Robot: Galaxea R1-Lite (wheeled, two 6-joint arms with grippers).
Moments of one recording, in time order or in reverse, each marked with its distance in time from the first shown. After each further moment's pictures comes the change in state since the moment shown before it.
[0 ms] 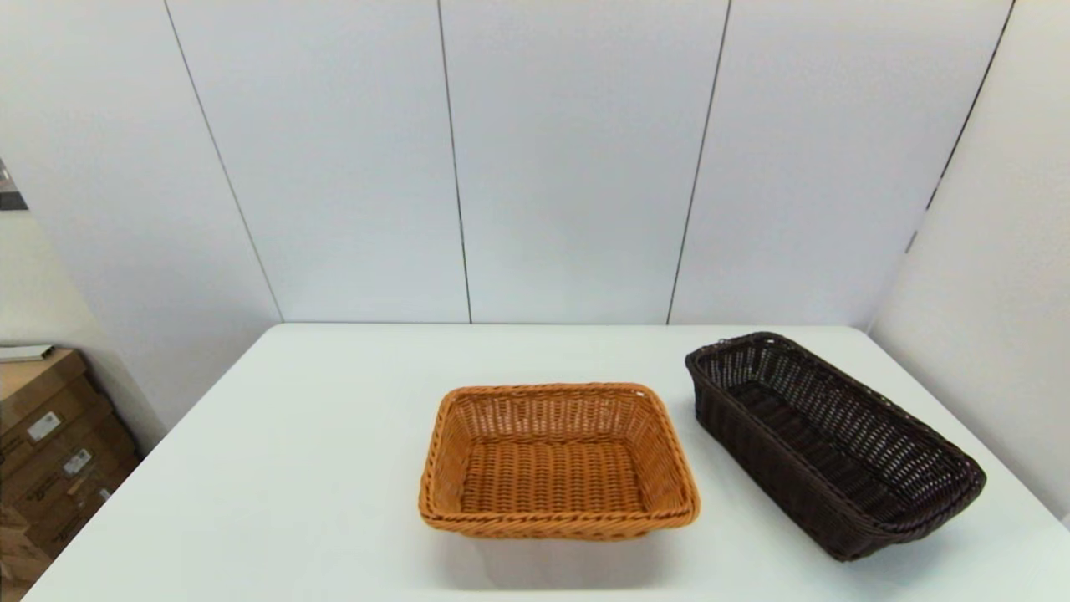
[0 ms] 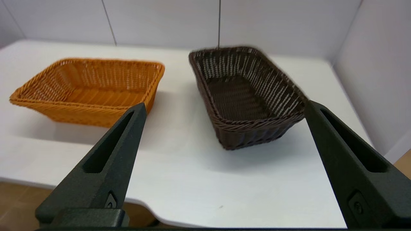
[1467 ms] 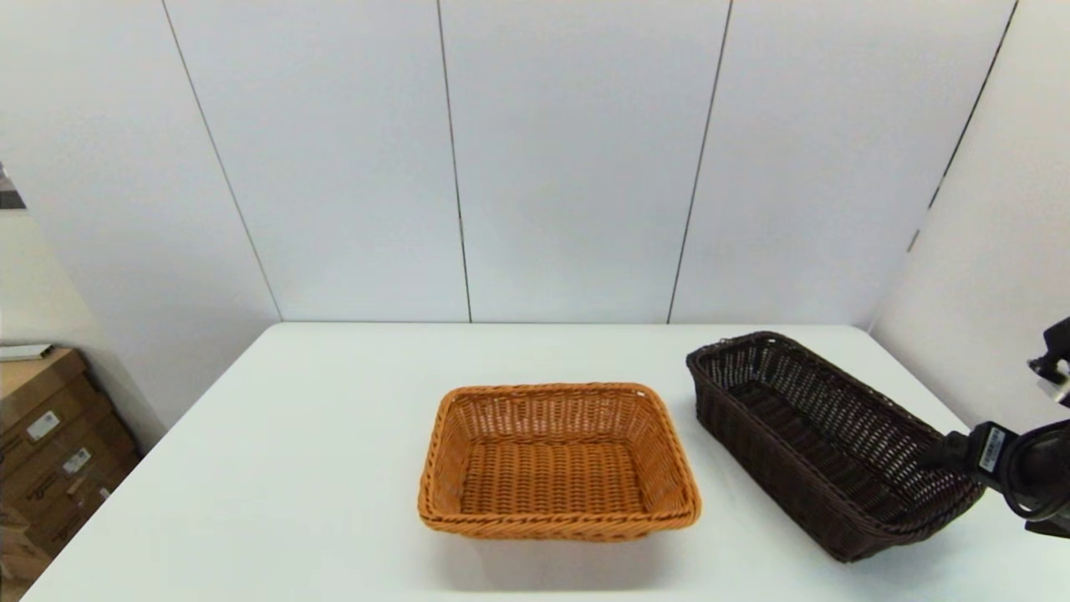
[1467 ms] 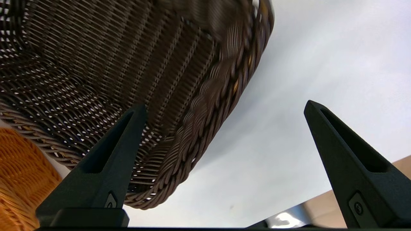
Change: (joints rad) left arm 0.000 0.000 0.000 0.000 0.000 0.000; right arm -0.243 1.346 -0.306 -0.066 -0.155 0.462
